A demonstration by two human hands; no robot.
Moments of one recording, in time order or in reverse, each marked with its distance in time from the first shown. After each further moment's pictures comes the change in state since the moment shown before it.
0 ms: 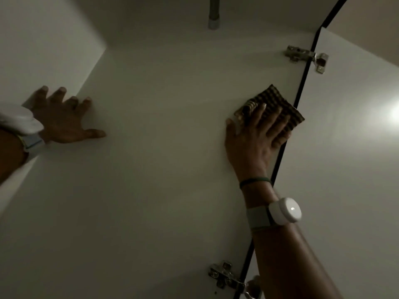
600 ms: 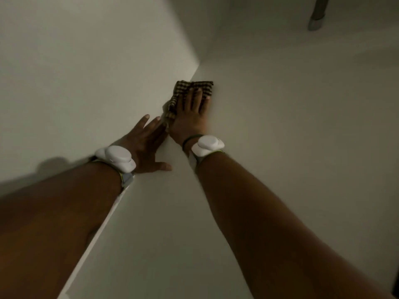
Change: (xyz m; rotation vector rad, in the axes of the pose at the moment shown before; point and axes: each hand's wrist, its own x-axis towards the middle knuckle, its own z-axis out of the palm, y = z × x) left_hand -0.038 -0.055 0.058 0.178 0.171 0.289; right_hand -0.068 -0.349 0.085 0.214 -0.245 -0.721
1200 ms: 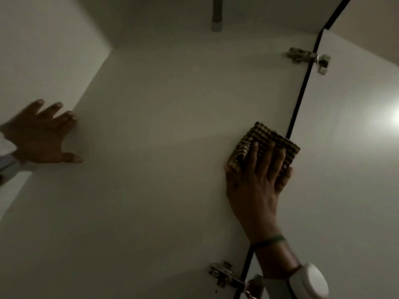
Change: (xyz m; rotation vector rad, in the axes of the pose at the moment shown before) left_hand 0.024 0.010 0.016 0.069 0.011 -0.133; right_hand -0.305 0.248 -0.127 -0.257 0.134 0.593
